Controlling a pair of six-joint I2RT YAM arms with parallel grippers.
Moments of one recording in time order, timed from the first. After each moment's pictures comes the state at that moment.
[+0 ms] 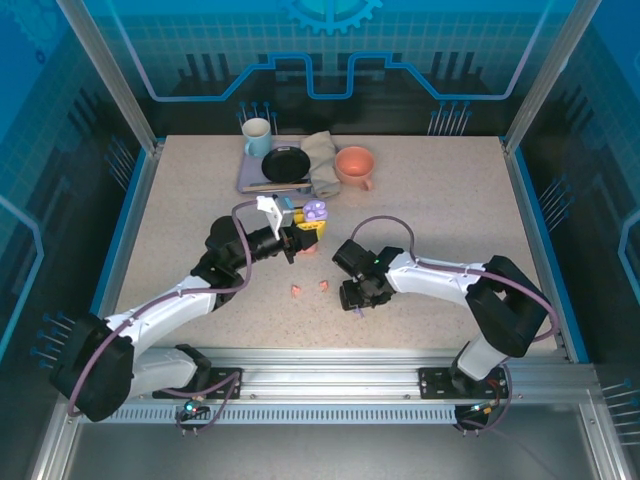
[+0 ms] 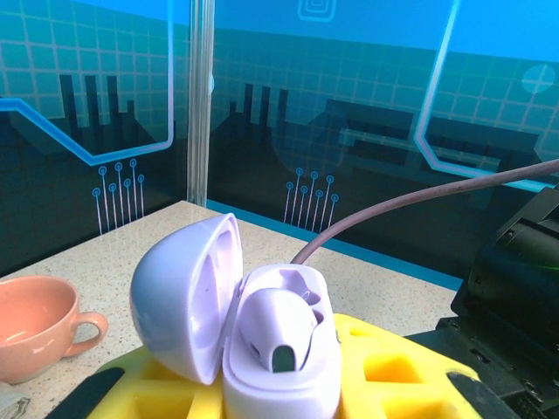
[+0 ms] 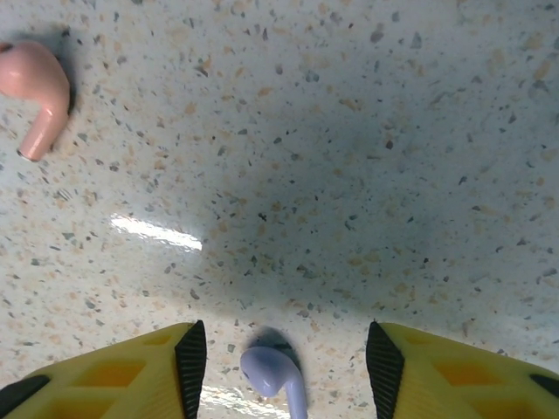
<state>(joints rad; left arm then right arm) -0.51 1.18 0.60 0.67 0.54 -0.16 0.85 1.61 0.92 -0.69 0.02 0.64</state>
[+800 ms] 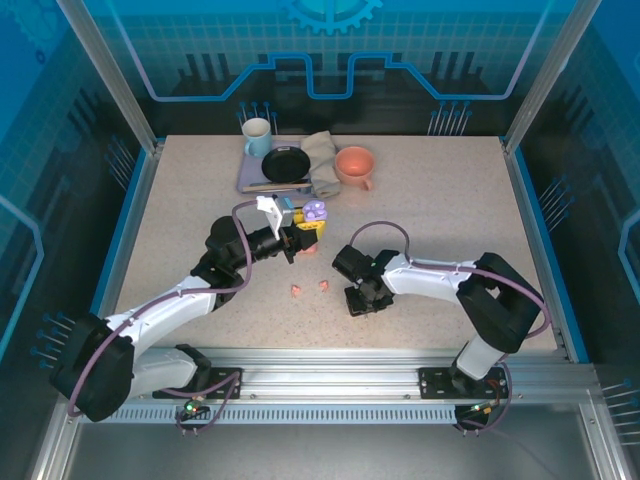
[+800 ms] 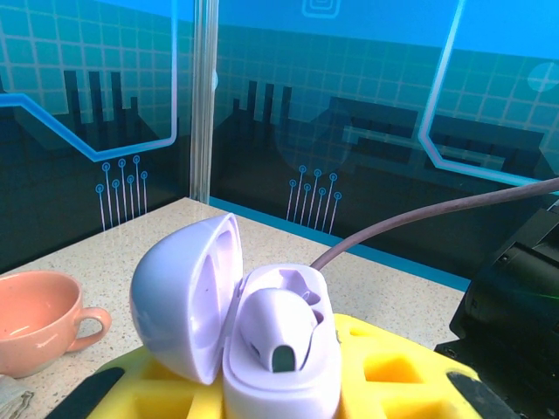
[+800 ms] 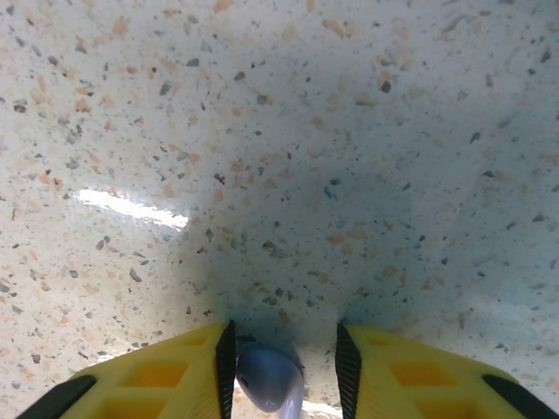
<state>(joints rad) -0.51 1.18 0.60 0.67 0.53 -0.16 0.85 1.65 0.91 -0.70 0.02 0.61</state>
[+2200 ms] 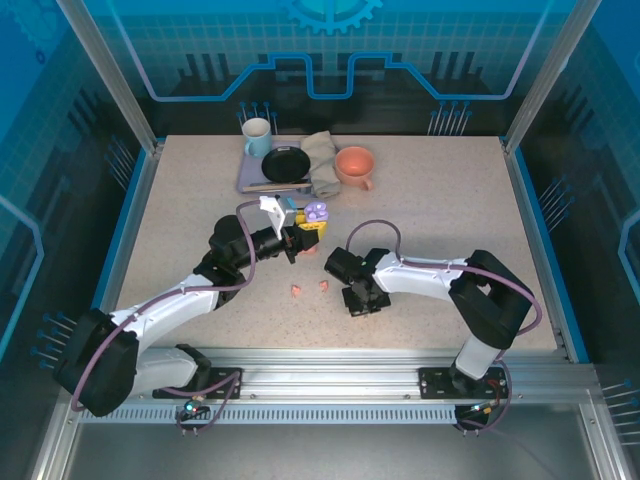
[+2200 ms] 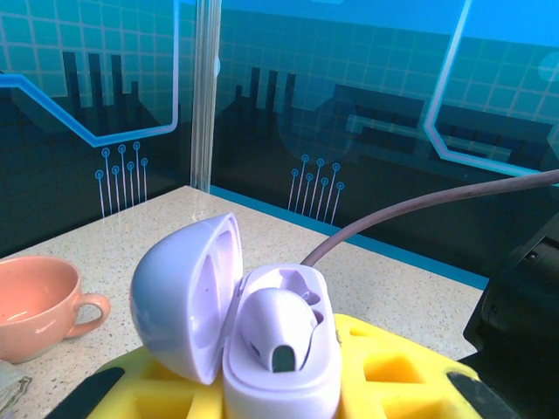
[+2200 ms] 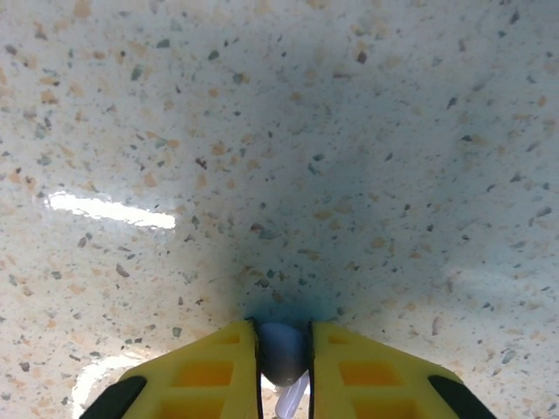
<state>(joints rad) -0.51 1.21 0.60 0.67 0.53 -0.16 0.89 1.70 0.98 -0.81 0.10 0.71</state>
